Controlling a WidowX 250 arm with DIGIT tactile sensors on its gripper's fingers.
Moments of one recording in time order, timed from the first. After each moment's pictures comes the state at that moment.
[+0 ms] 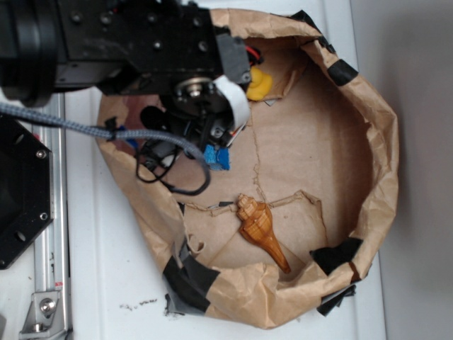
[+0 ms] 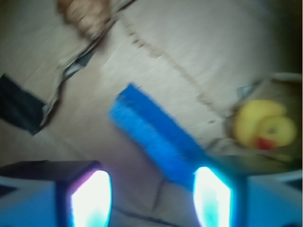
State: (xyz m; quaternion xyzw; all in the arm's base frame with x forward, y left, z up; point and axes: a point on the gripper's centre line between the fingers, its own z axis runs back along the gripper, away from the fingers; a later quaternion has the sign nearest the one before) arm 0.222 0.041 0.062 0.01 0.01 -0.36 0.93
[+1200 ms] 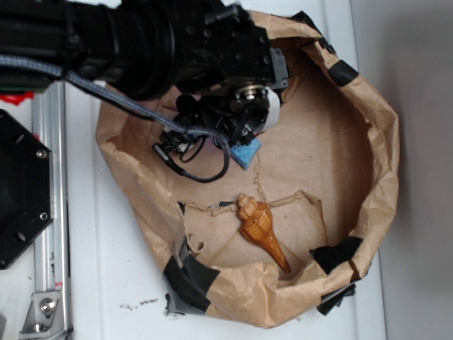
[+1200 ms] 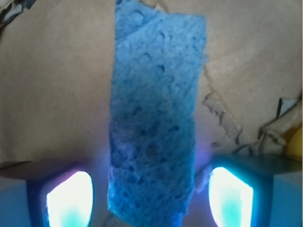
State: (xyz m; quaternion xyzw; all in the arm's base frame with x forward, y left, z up) arm 0.250 0.053 0.018 0.01 0.04 -0.45 0.89
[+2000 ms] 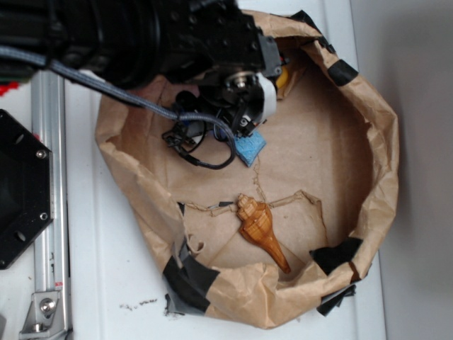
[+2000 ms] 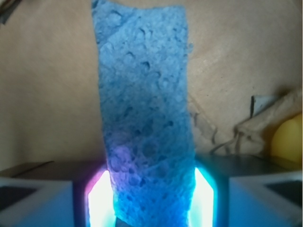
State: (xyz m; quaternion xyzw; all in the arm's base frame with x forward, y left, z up) arm 0.248 0.056 0.026 0.01 0.01 -0.41 0.91
